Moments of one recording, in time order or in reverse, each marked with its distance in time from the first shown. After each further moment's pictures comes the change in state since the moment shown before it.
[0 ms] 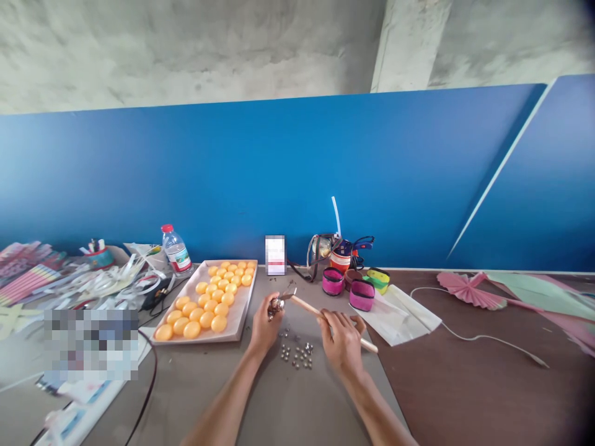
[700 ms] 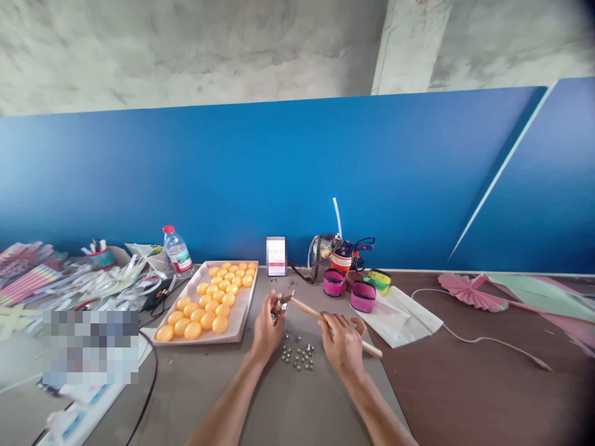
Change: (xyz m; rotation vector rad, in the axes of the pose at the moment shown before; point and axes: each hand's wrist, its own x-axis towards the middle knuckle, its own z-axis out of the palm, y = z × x) left_hand -0.002 -0.011 0.001 -0.069 0.005 0.070; right_hand -0.001 0.003 0.002 -0.051 0.009 -0.014
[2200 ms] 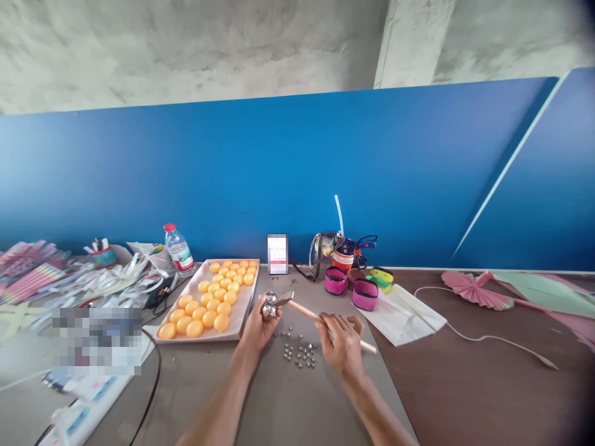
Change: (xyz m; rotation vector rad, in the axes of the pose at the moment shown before) left_hand 0.019 0.001 -0.009 -0.917 0.133 -0.645; right_hand -0.003 -0.012 -0.002 0.144 -0.064 0.015
